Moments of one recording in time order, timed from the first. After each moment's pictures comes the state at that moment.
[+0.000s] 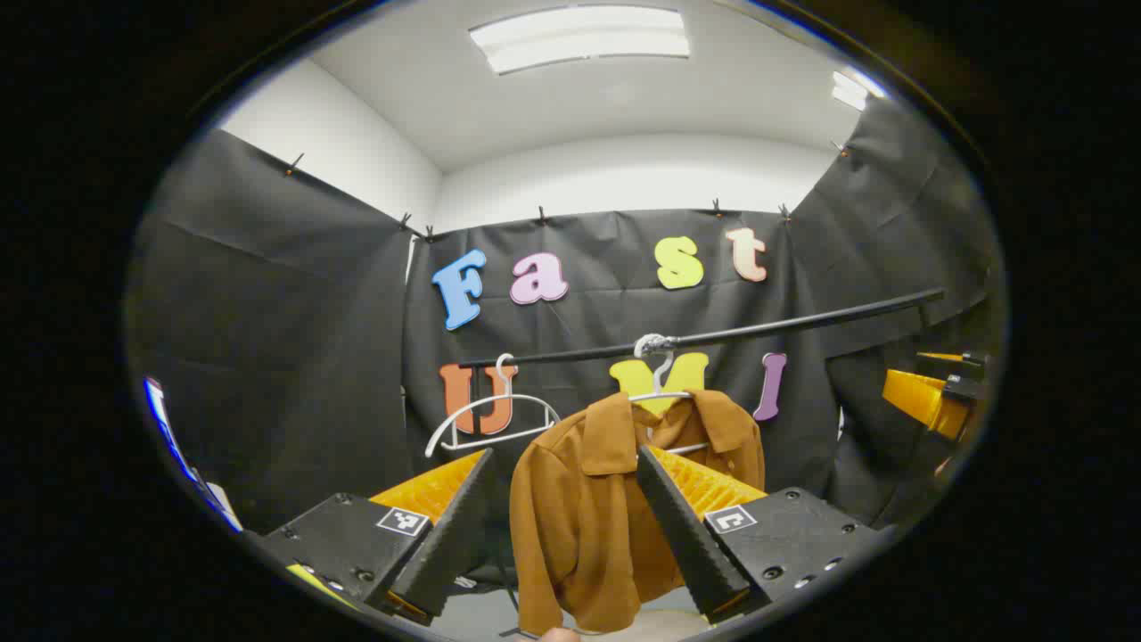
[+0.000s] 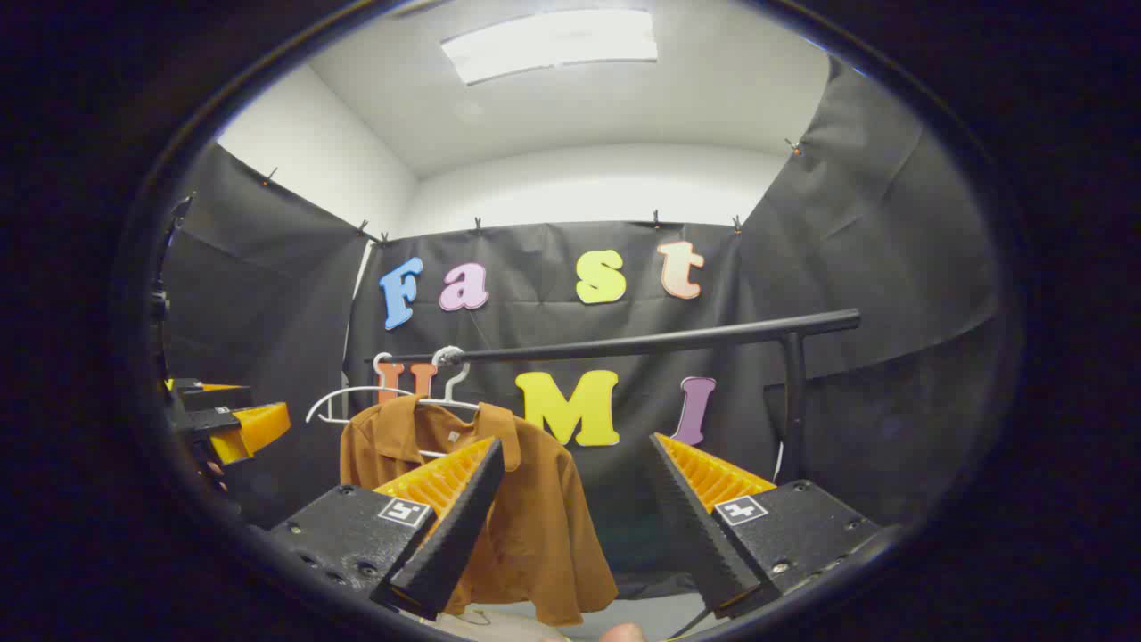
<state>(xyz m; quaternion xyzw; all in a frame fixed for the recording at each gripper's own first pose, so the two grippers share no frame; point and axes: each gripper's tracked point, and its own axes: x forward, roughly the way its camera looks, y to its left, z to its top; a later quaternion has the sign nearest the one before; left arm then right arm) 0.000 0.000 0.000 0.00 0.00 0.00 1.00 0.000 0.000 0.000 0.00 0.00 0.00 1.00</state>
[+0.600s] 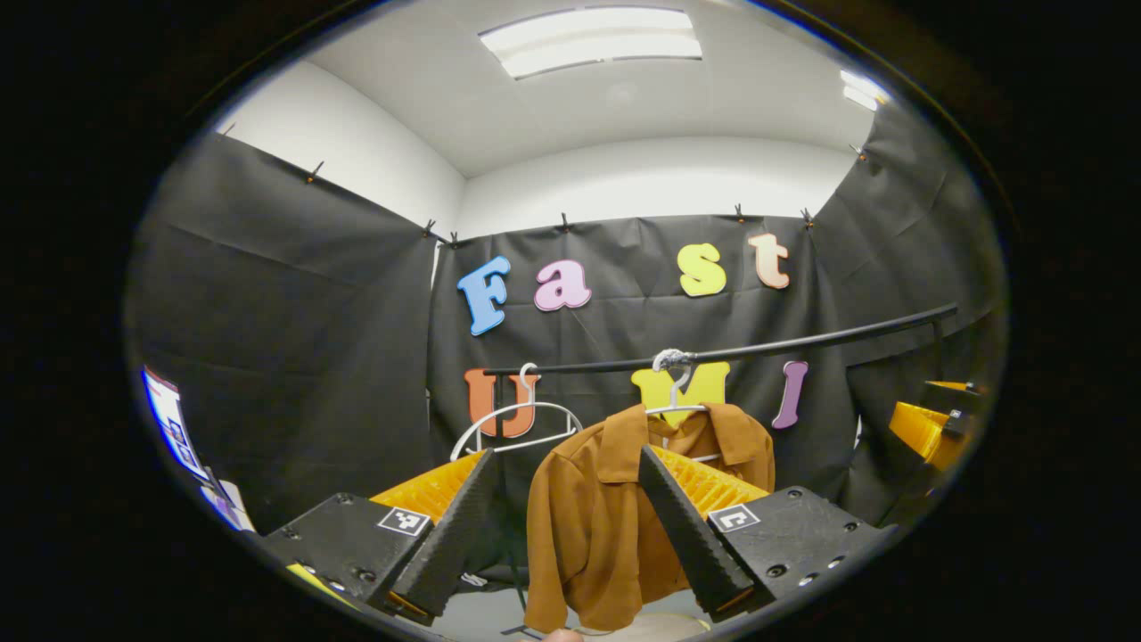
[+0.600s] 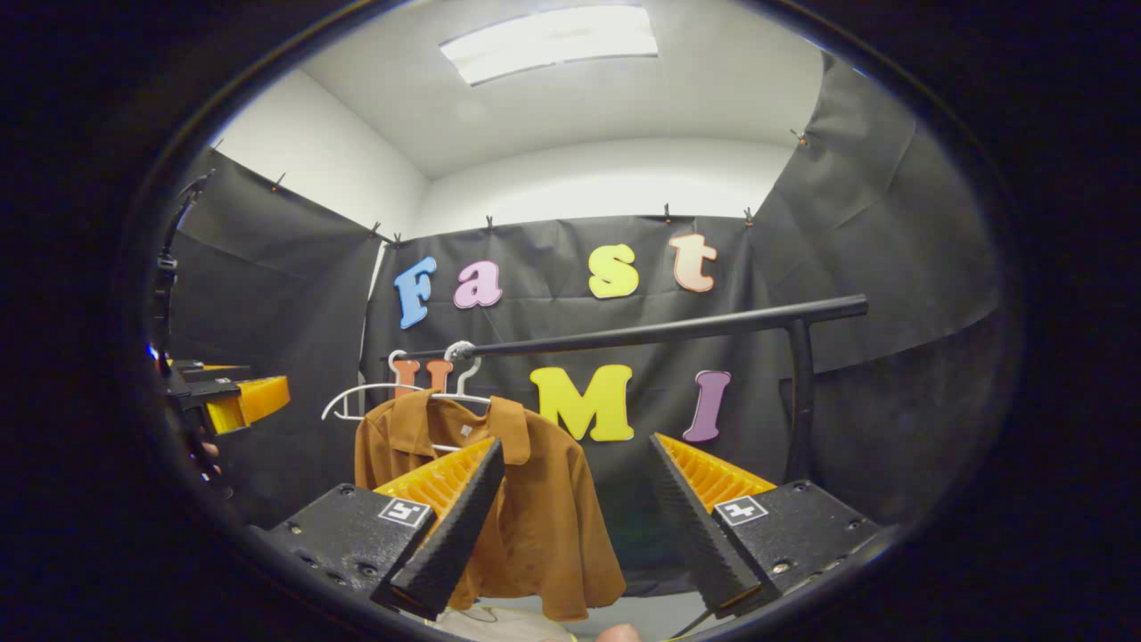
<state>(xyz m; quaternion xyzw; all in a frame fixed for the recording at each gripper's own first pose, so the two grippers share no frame) -0.008 0.009 0.023 0.01 -0.01 0.03 1.00 -0.004 -0.004 -0.007 0.01 0.01 0.02 1.00</state>
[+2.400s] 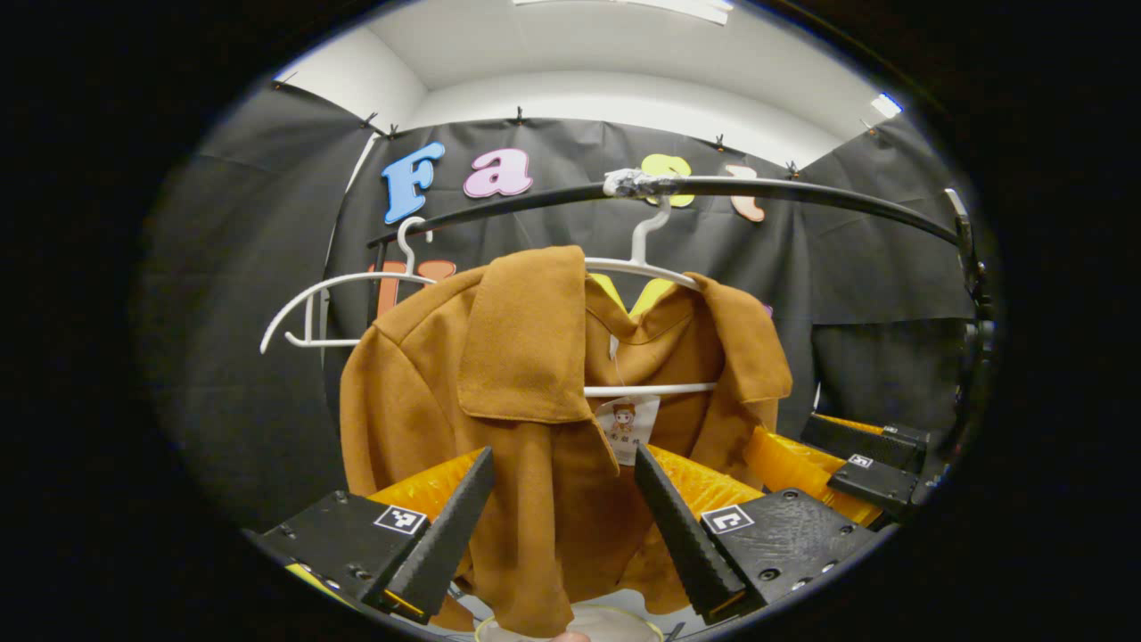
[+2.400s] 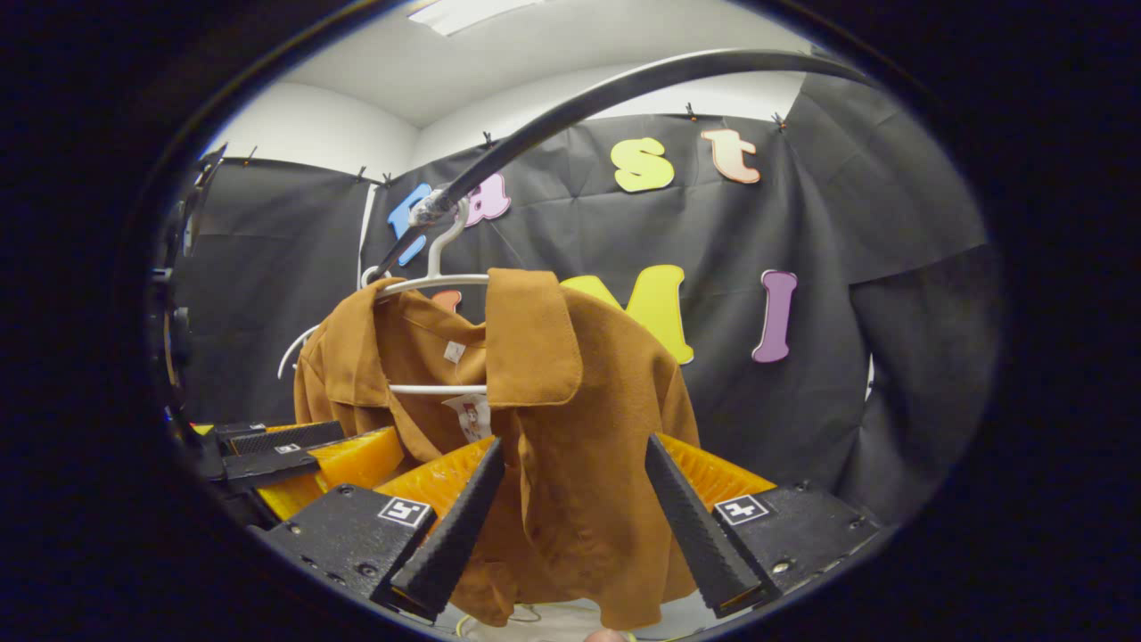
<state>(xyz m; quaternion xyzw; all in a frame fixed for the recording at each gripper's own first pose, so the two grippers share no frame) 0.170 -0.065 -0.138 -0.07 0.11 -0.07 0.99 0.176 0.065 -0.162 0.06 0.13 0.07 0.99</state>
